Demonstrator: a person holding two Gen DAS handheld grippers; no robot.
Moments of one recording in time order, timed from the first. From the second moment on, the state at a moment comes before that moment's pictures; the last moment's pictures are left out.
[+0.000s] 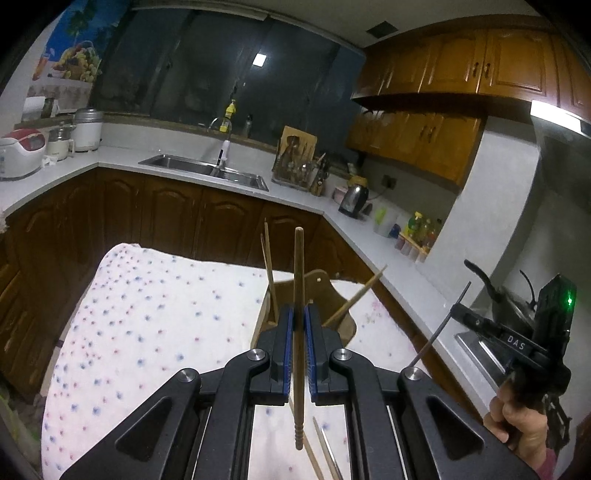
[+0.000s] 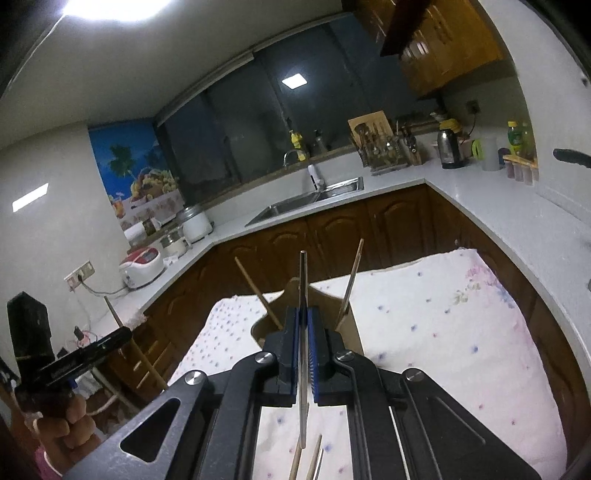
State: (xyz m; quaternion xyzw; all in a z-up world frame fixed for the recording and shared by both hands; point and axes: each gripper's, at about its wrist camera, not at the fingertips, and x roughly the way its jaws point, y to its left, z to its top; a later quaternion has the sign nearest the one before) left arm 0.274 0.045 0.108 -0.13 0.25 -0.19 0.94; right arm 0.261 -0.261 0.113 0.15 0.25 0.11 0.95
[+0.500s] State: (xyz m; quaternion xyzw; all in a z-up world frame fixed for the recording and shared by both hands) left arm 0.349 0.042 0.108 -0.16 0.19 -0.19 0.95; right arm 0.317 -0.271 0.137 0.15 0.20 0.09 0.96
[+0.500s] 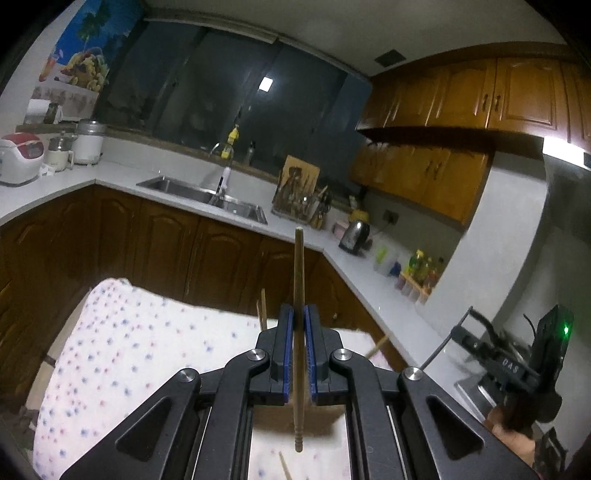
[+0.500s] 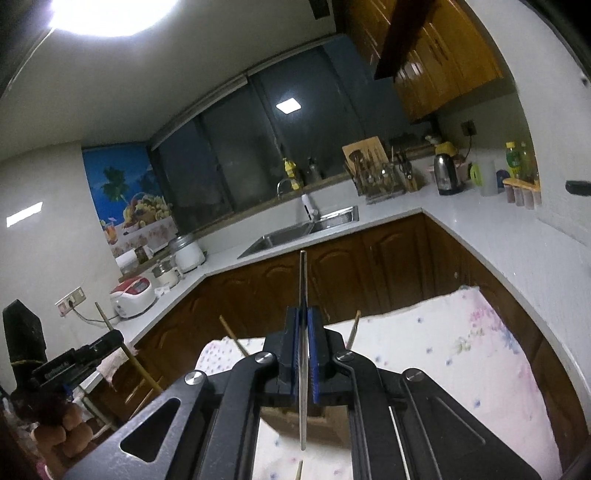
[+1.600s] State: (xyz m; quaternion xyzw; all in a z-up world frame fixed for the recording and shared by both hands) left arm 0.473 -0.021 -0.019 -0.15 0.24 -0.15 0.95; right arm 0.376 -0.262 0.037 0.18 0.24 0.06 0.95
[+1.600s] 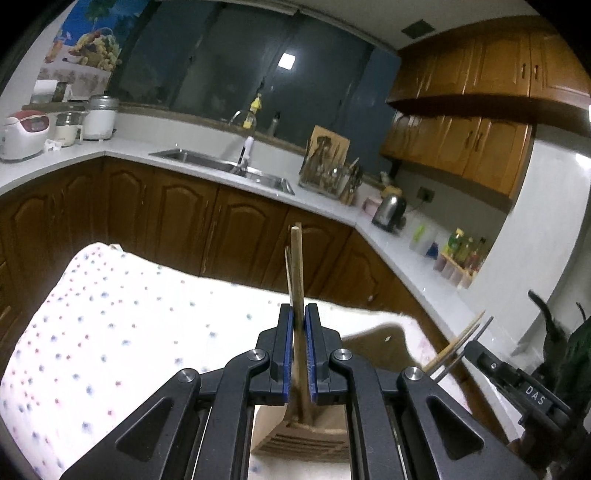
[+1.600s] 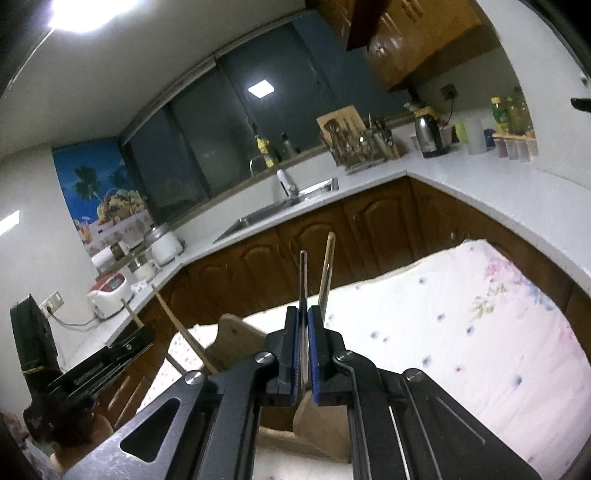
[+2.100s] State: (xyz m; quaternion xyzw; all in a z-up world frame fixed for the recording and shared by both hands) left arm 0.468 -0.017 -0.007 -0.14 0.25 -0.15 0.95; right arm 0.379 -0.264 0.033 0.19 0.27 0.05 0.94
